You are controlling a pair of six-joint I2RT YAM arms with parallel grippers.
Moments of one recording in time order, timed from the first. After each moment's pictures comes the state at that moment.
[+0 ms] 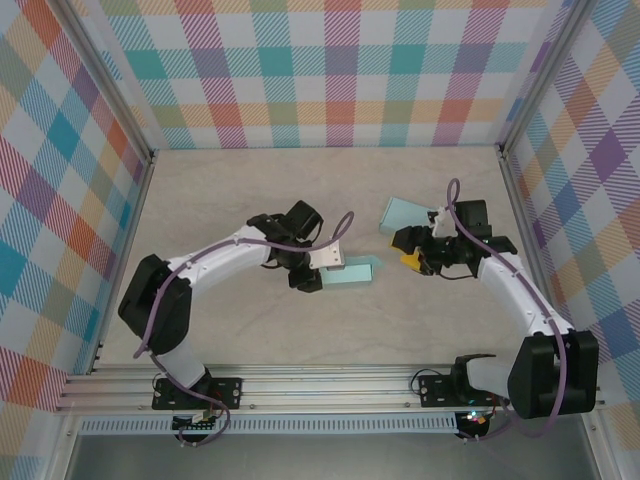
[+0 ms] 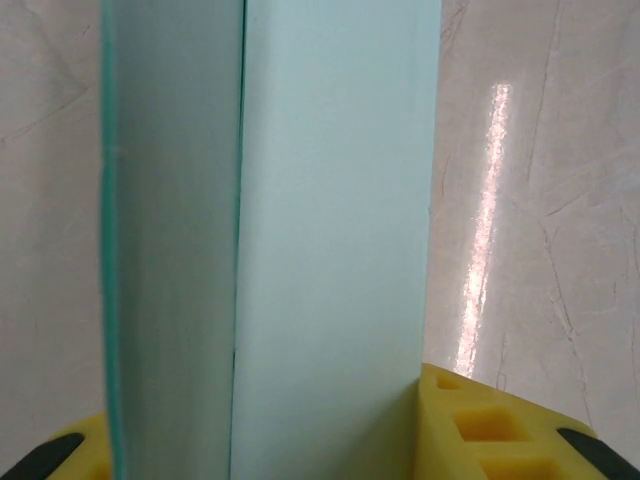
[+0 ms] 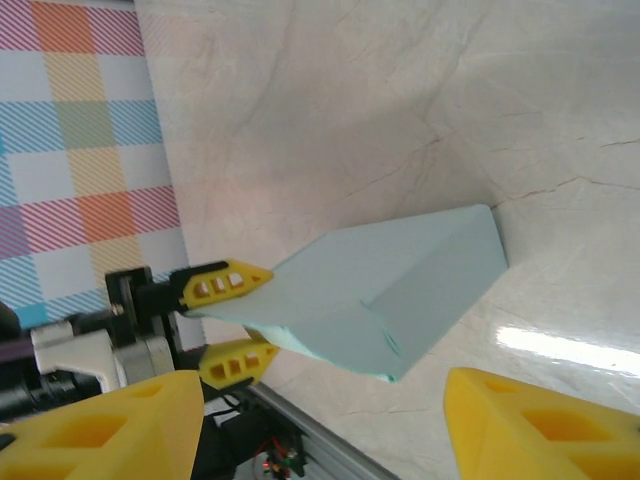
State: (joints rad) left arm -0.68 1.70 1.28 -0.83 0.28 0.70; right arm 0.10 1.21 0.85 -0.61 -0.79 0.64
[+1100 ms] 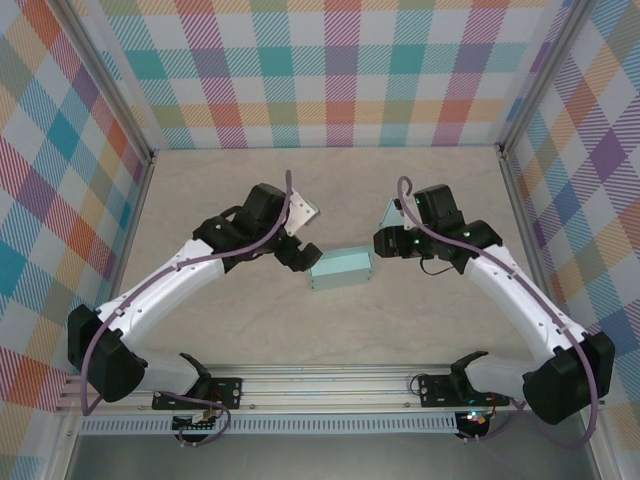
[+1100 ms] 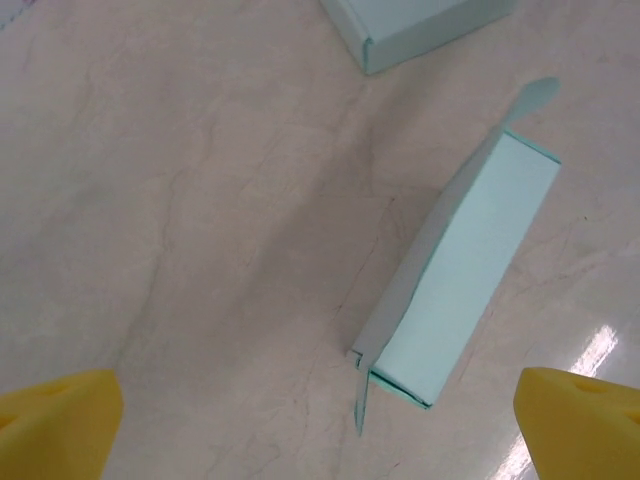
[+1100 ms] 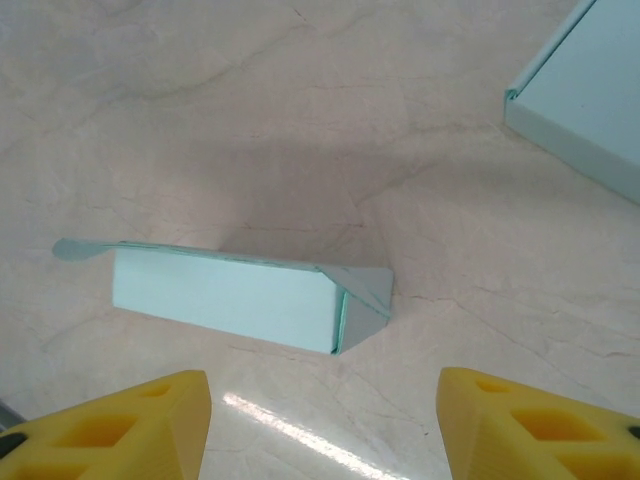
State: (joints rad) left arm -0.66 1.35 1.23 -0.70 0.03 0.12; right arm 0.45 1.22 1.10 -0.78 -0.21 0.28
